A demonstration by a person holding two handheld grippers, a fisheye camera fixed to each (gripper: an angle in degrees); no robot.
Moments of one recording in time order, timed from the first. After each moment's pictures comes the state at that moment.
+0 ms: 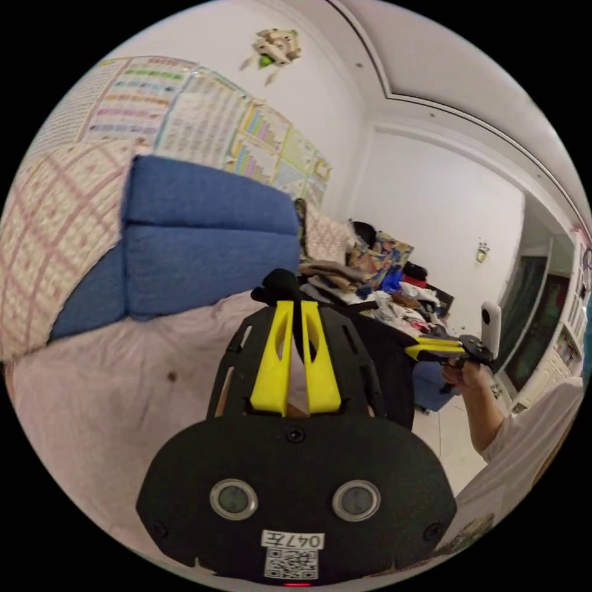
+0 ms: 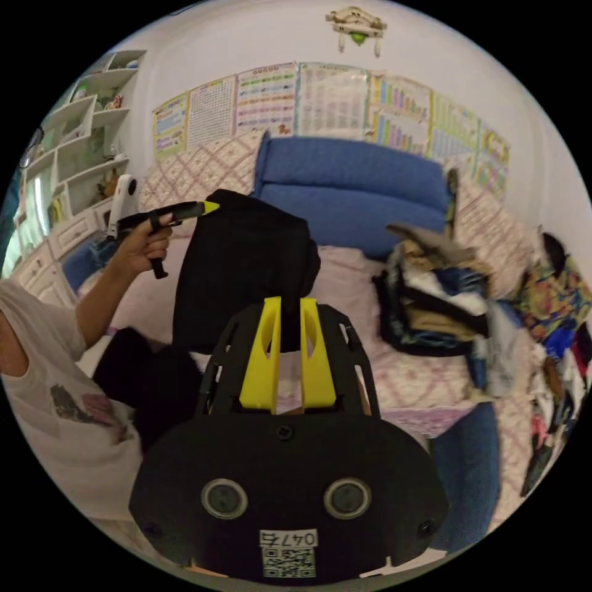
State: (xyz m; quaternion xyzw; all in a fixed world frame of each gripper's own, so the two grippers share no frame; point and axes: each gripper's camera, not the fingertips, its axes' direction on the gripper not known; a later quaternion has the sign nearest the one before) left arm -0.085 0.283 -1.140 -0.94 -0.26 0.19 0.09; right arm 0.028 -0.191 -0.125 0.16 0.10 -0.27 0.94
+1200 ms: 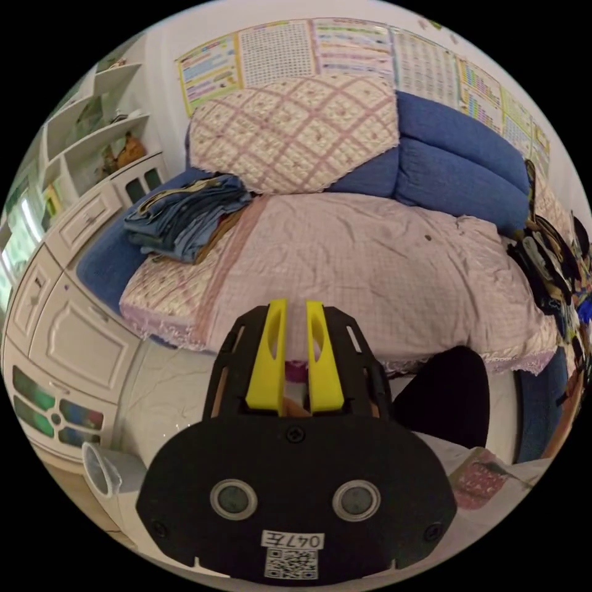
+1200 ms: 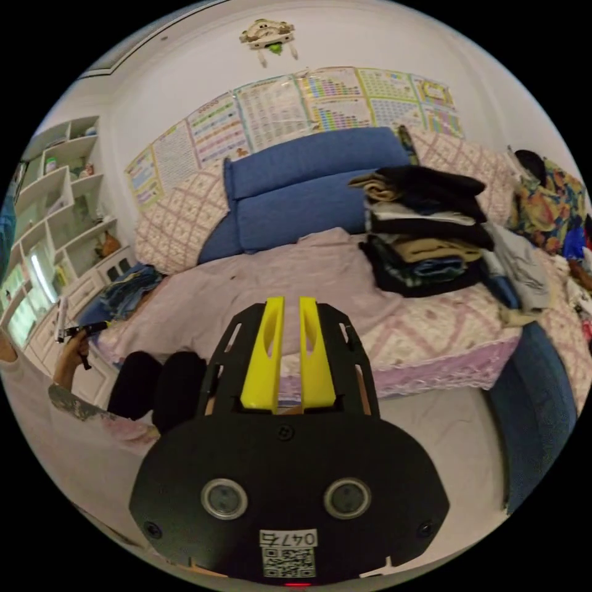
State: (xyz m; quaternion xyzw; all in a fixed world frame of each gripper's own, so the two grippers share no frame) left arm 0.122 0.347 -1.057 -0.62 -0.52 0.56 -0.19; right arm 0.129 -0.079 -0.197 0.18 -0.03 -0.15 0.97
